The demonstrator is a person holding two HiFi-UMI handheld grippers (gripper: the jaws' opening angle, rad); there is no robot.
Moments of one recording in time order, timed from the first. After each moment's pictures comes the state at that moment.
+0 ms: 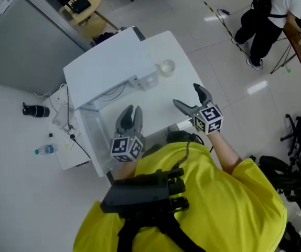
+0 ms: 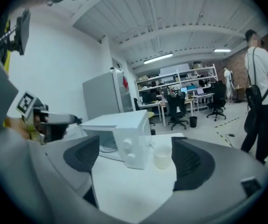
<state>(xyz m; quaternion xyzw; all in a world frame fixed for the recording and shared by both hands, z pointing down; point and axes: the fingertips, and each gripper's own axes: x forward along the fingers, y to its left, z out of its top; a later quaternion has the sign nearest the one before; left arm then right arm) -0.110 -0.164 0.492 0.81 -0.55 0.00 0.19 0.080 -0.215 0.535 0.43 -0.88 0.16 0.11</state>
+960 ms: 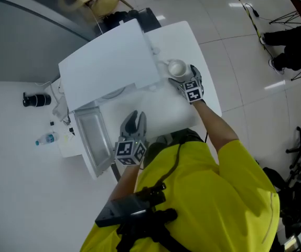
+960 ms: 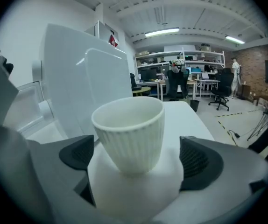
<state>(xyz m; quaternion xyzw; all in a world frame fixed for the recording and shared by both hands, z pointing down) -0.096 -0.213 0.587 0.75 -0.61 0.09 0.25 0.054 -0.417 0.798 0.42 -0.86 0.17 0.24</state>
